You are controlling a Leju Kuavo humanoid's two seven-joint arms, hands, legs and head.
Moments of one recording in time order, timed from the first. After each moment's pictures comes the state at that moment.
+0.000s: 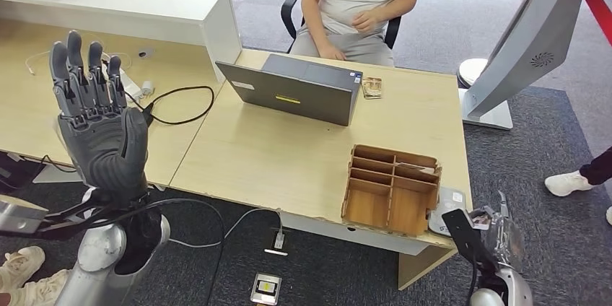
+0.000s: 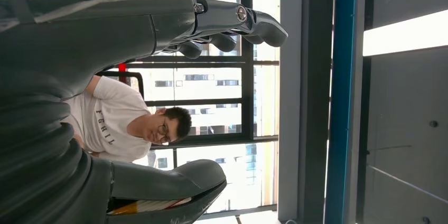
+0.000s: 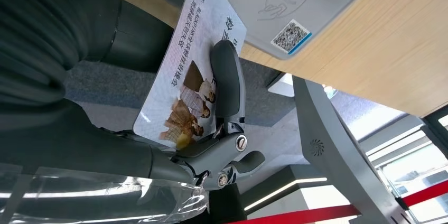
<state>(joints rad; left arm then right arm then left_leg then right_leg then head) -0.14 0.21 -0.48 -2.08 0.36 0.54 -0.58 -0.34 -0.24 0.38 -0.76 0.63 -0.62 -0.11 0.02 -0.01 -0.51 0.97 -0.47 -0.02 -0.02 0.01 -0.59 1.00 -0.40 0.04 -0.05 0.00</state>
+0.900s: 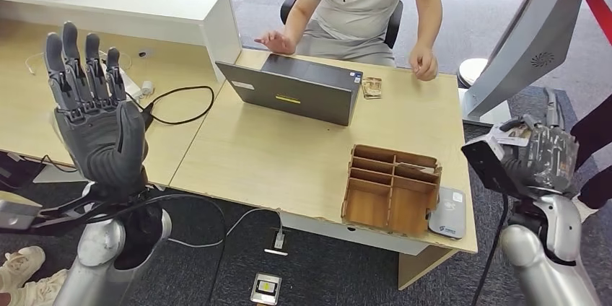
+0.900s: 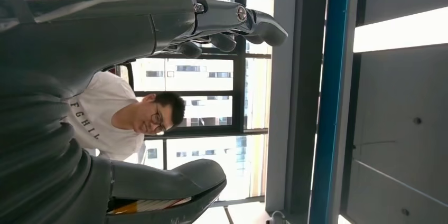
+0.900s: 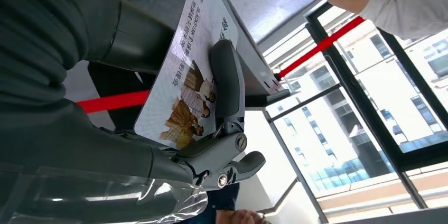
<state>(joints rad) -0.18 0.21 -0.49 -2.08 0.39 0.53 -0.59 -0.55 -0.32 0.40 -1.16 0.86 -0.50 0.02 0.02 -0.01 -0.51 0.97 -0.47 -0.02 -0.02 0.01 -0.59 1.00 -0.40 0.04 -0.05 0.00</state>
